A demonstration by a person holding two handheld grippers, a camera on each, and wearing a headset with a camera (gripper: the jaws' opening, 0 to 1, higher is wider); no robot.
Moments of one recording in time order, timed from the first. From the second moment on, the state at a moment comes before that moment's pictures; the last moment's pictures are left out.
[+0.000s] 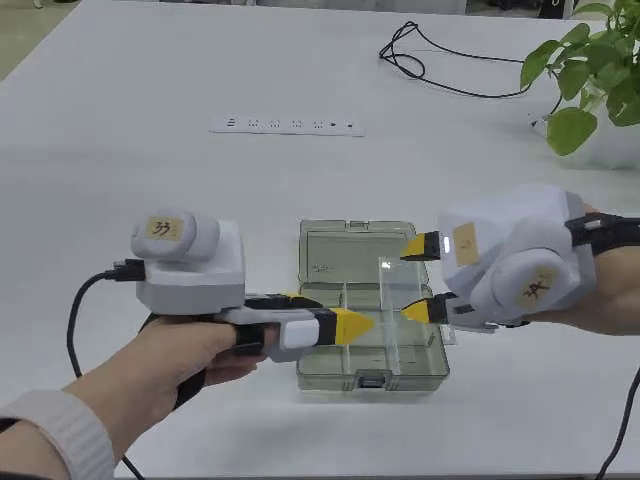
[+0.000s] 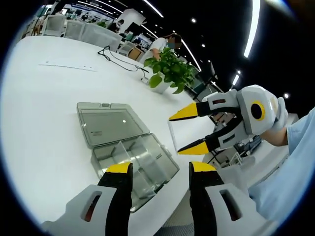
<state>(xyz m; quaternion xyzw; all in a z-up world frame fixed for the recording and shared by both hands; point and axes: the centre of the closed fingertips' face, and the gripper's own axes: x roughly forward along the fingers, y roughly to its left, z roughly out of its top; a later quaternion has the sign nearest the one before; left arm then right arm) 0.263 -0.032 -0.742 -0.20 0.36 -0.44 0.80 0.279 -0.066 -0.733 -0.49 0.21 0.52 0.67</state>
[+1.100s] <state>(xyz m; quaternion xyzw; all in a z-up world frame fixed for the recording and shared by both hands) 0.253 -0.050 -0.732 -0.31 0.38 -0.44 0.75 0.261 -0.043 -0.731 -0.50 0.19 0.55 0.65</state>
